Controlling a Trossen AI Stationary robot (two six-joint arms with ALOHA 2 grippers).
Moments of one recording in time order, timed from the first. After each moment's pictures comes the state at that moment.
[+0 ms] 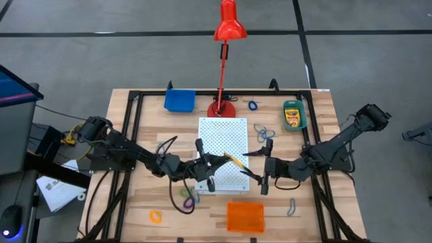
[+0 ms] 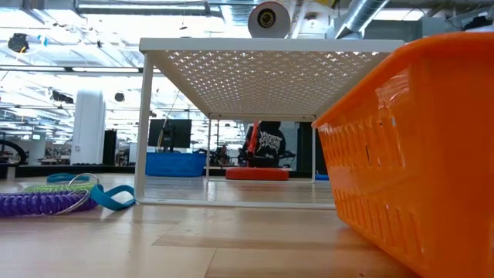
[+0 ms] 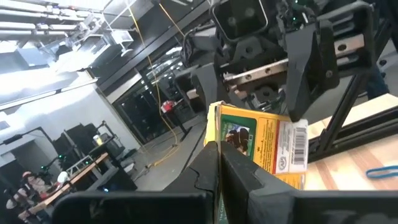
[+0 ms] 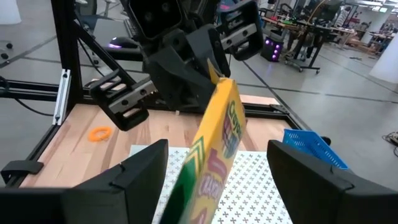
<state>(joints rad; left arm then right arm) -0.40 1.65 0.95 0.91 -0.64 0.68 0.59 1.23 0.90 0.09 0.77 0.00</state>
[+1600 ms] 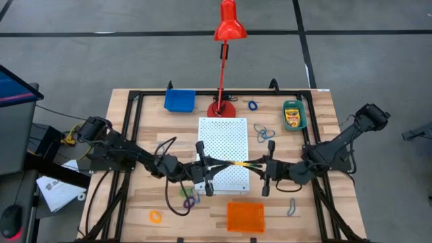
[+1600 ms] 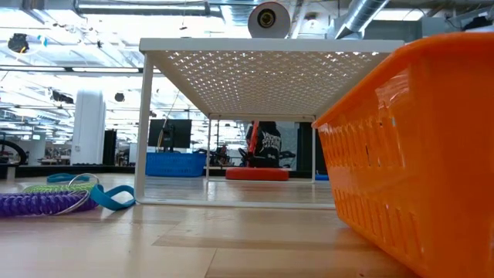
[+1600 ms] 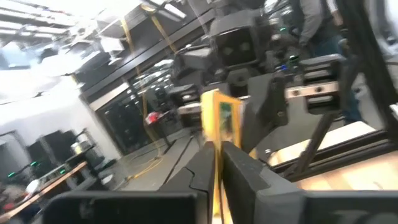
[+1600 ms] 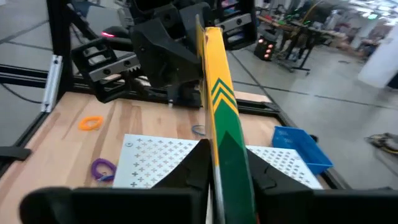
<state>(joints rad) -0.42 1.64 0.95 0.94 -0.60 0.61 0.63 1.23 0.90 0.05 0.84 -0.03</state>
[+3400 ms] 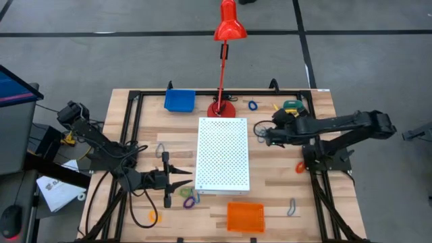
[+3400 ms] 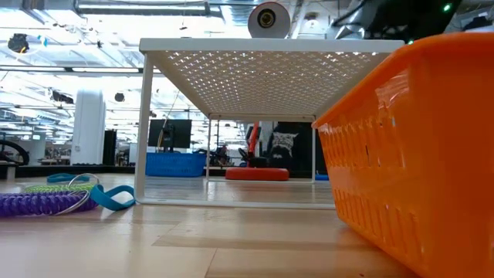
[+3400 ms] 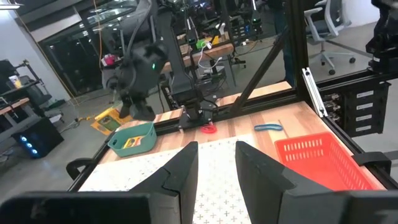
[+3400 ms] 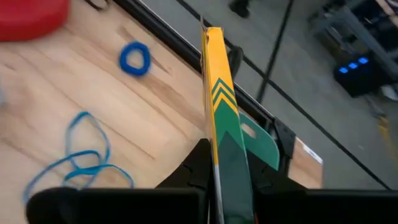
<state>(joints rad) -0.75 1.21 0.73 0.38 -0.87 0.20 0.00 1.24 0.90 -1.20 0.94 0.88</state>
